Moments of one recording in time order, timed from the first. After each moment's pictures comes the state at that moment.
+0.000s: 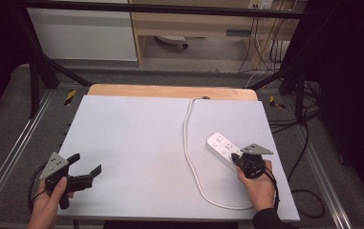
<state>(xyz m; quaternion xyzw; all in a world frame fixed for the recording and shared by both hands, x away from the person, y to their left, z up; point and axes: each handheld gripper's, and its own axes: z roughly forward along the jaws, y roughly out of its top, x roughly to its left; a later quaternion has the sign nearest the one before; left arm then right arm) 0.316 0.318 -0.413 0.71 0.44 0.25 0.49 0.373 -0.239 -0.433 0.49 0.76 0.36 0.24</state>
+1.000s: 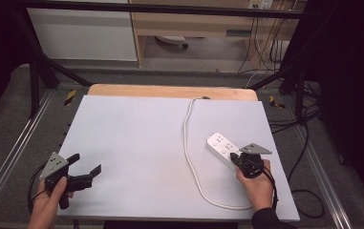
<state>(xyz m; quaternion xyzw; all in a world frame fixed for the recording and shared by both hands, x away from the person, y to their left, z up) 0.316 0.319 -0.414 0.70 0.45 0.25 0.49 0.375 -0.237 -0.435 0.49 0.75 0.37 0.24</state>
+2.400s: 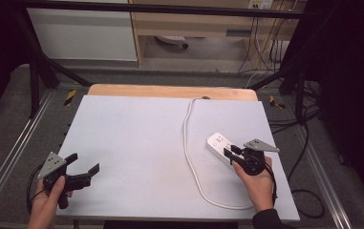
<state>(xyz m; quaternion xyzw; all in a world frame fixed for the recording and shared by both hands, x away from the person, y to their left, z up) 0.317 0.322 -0.414 0.70 0.46 0.26 0.49 0.375 -0.235 -0.414 0.48 0.72 0.46 0.21</state>
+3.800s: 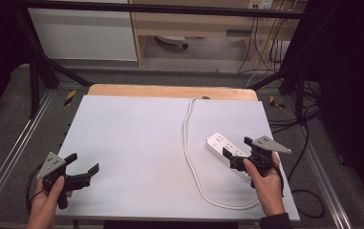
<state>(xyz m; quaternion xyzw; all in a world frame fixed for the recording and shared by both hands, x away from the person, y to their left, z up) 0.316 0.323 -0.413 0.69 0.46 0.26 0.49 0.365 -0.242 -0.387 0.44 0.69 0.52 0.24</state>
